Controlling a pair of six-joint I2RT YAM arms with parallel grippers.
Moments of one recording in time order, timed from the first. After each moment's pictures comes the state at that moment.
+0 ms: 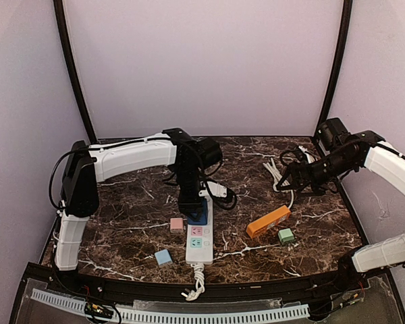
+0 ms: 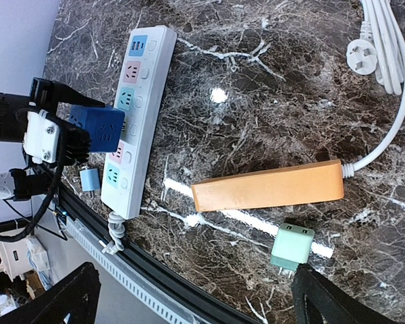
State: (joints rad) left arm -0.92 2.19 1.97 -1.28 0.12 0.70; right arm 0.35 1.19 1.10 -1.03 -0.52 0.29
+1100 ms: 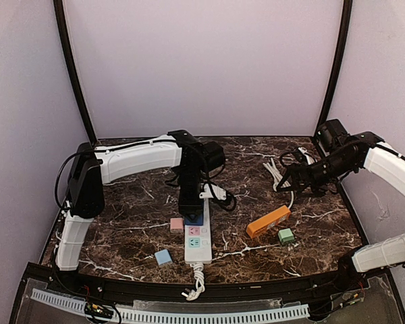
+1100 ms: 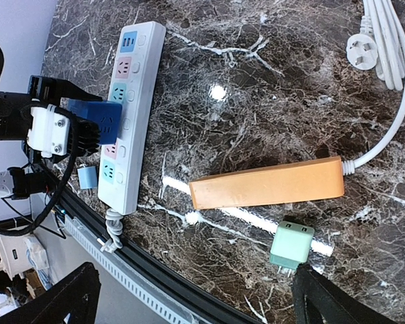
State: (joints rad) left arm -0.93 2.23 2.02 -1.34 0.03 0.64; right arm 0.35 1.20 1.09 -1.03 -0.52 0.29
